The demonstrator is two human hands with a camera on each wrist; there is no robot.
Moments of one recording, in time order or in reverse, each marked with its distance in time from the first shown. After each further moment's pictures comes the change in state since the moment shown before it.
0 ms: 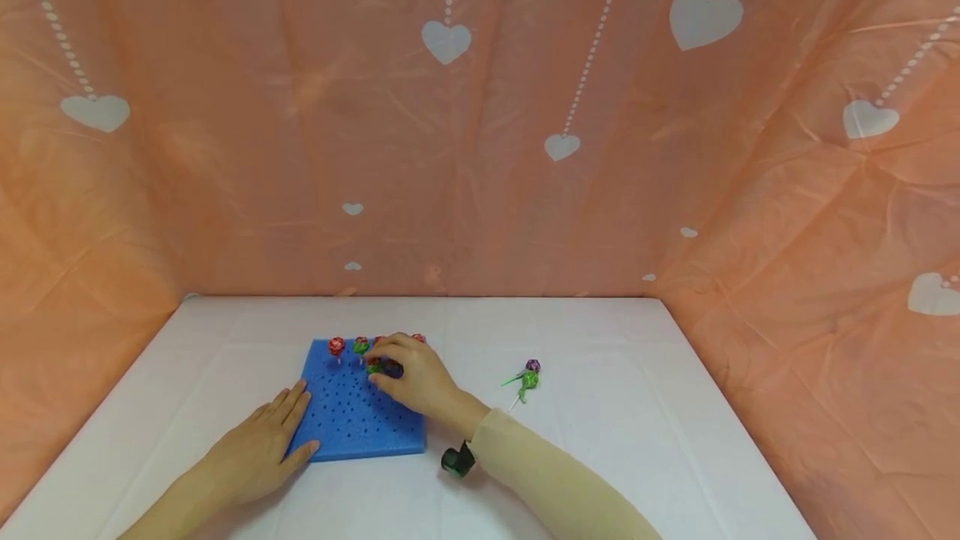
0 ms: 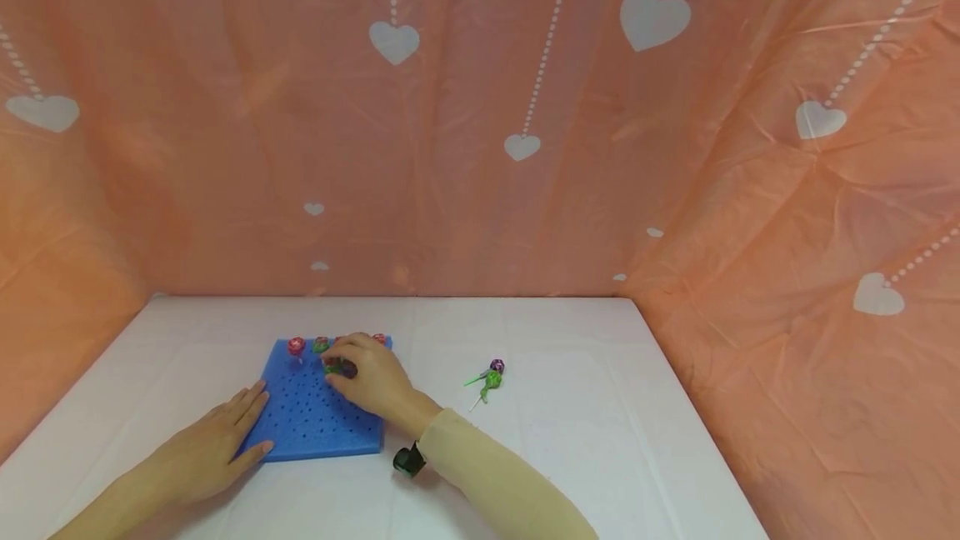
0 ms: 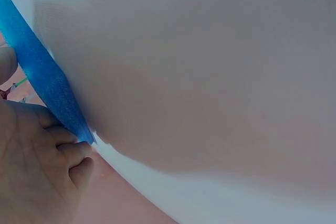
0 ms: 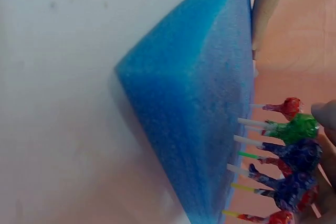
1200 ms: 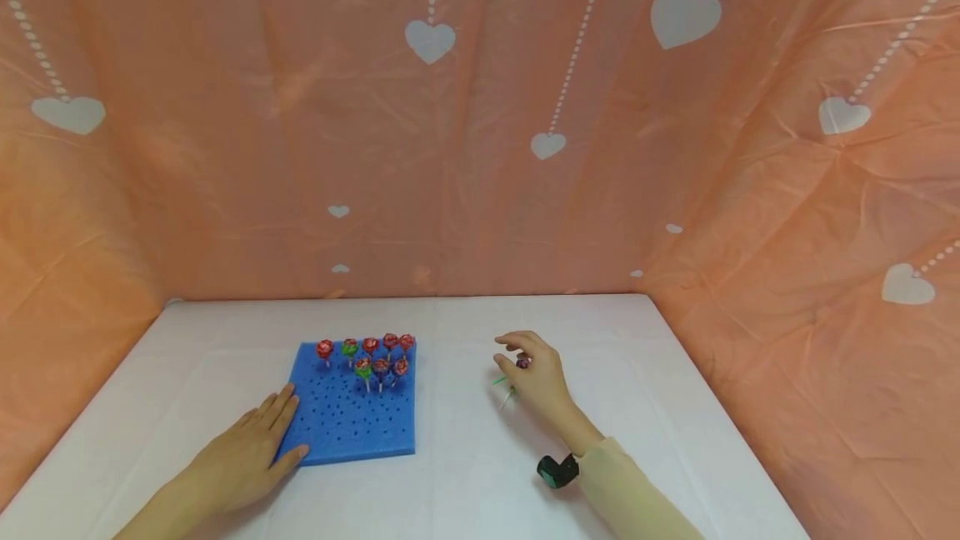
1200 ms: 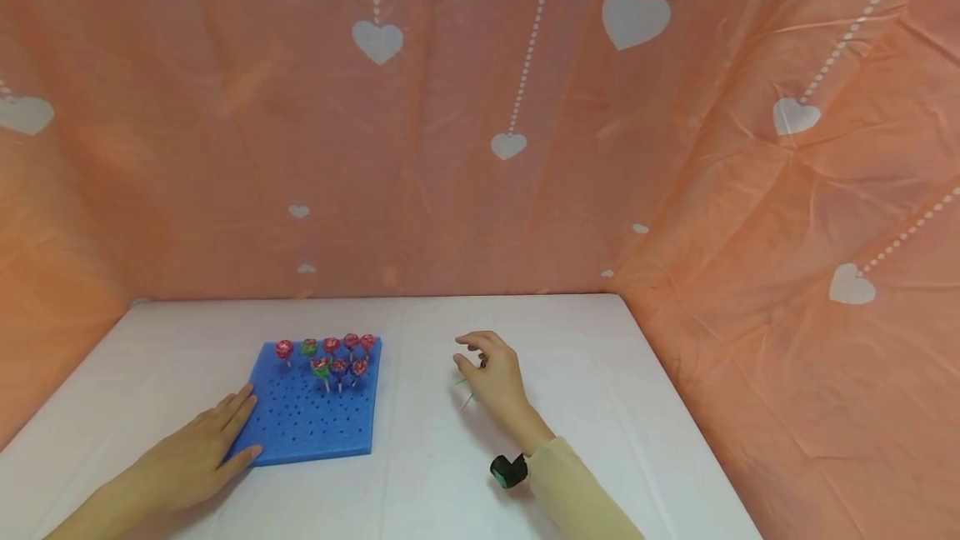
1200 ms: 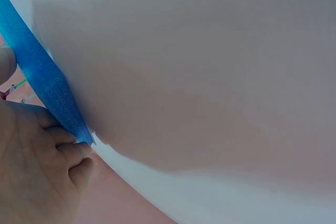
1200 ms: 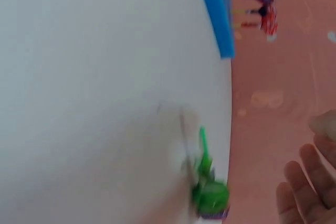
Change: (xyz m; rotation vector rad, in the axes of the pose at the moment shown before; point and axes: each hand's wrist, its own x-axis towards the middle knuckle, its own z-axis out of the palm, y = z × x) left_hand 0.001 0.000 0.002 0.017 0.003 -0.003; right_hand -0.104 0.075 -0.096 0.104 0.398 0.314
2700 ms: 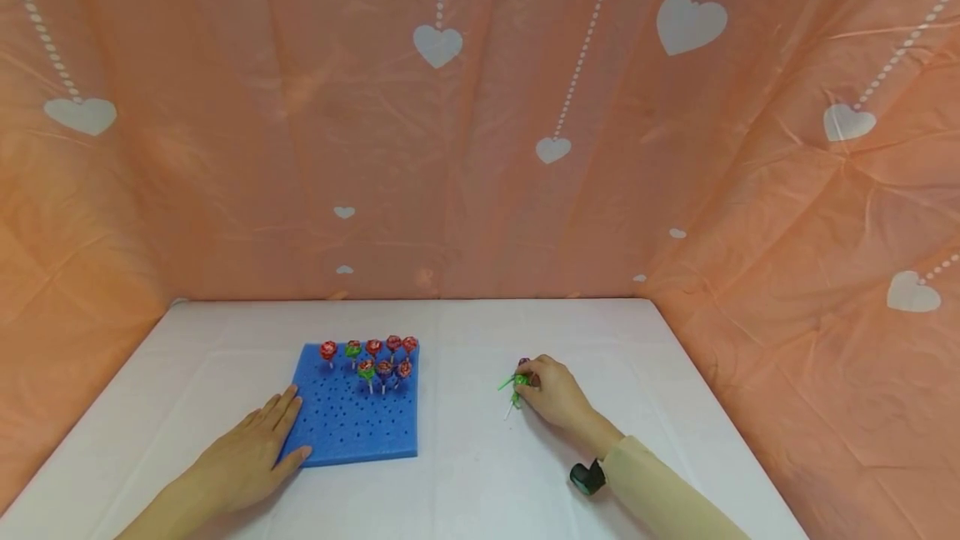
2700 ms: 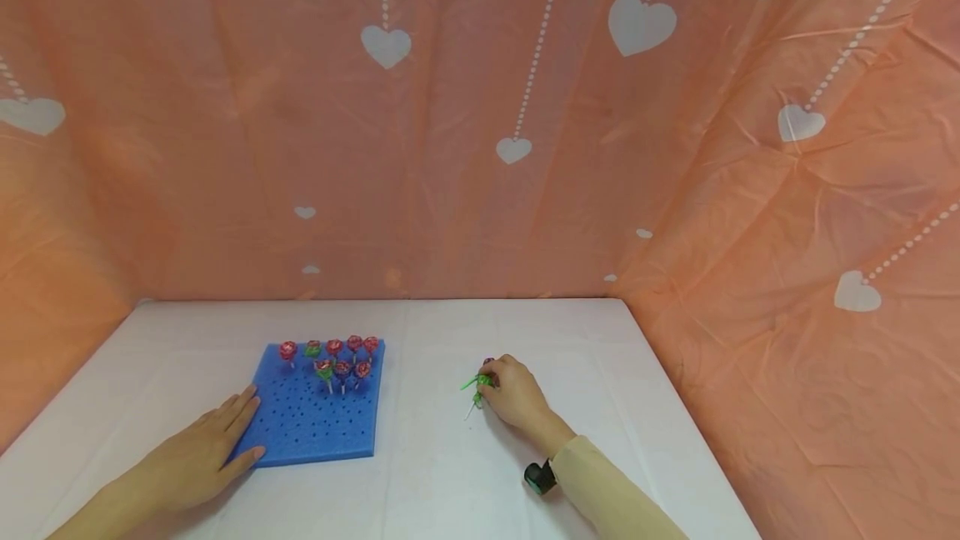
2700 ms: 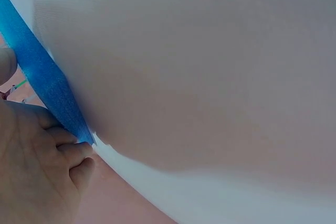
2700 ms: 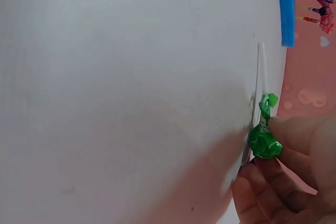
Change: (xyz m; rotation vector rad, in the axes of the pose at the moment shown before) left_hand 0.000 -0.004 0.005 -0.024 0.001 -0.005; right_hand -0.010 0.028 -0.017 -0.328 -0.320 0.130
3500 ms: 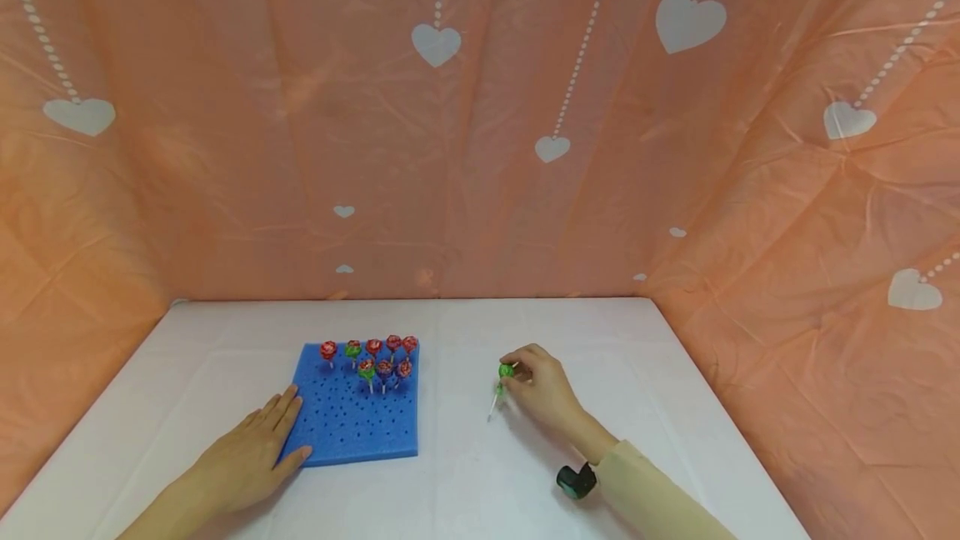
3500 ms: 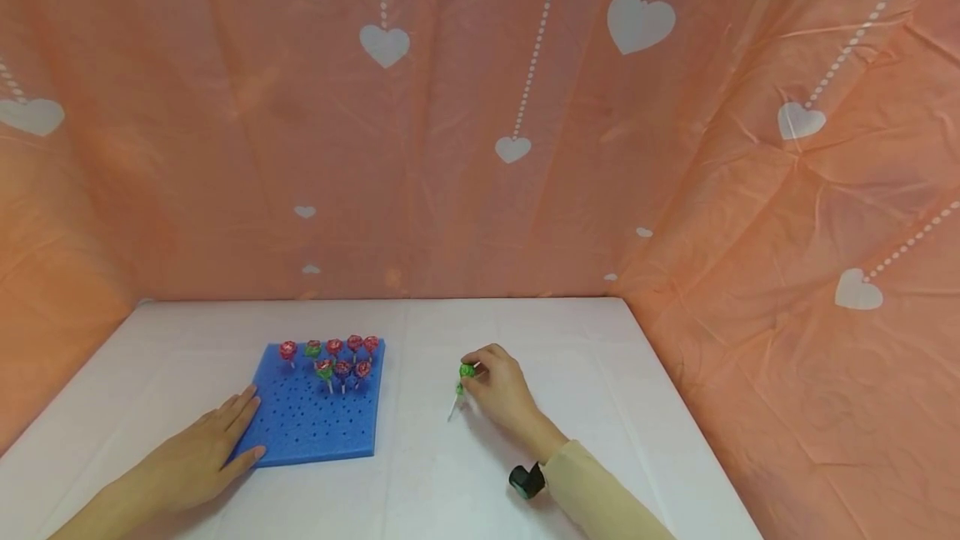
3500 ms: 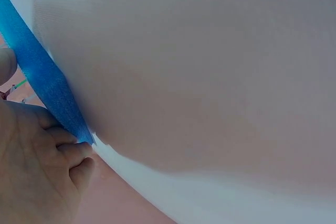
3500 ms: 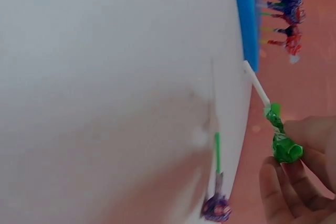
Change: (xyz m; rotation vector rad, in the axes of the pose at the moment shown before) left_hand -0.001 0.003 0.000 0.010 0.013 0.004; right_hand 0.001 -0.024 0.003 0.257 0.138 -0.106
